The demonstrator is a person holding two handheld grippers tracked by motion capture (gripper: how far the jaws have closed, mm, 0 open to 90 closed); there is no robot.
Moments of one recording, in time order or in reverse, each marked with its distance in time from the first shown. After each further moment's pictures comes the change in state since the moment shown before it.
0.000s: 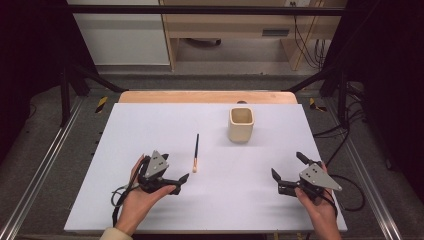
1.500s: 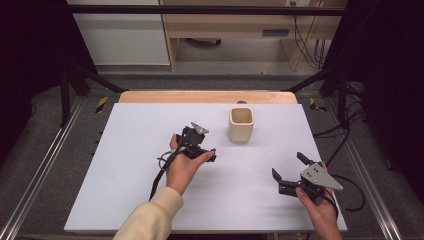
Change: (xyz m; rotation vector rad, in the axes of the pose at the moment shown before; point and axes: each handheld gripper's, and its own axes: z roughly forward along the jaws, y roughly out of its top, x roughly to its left) left arm -0.010 0.076 0.101 0.302 0.163 -0.127; right arm -0.001 0.000 -0.001 0.012 -0.002 0.032
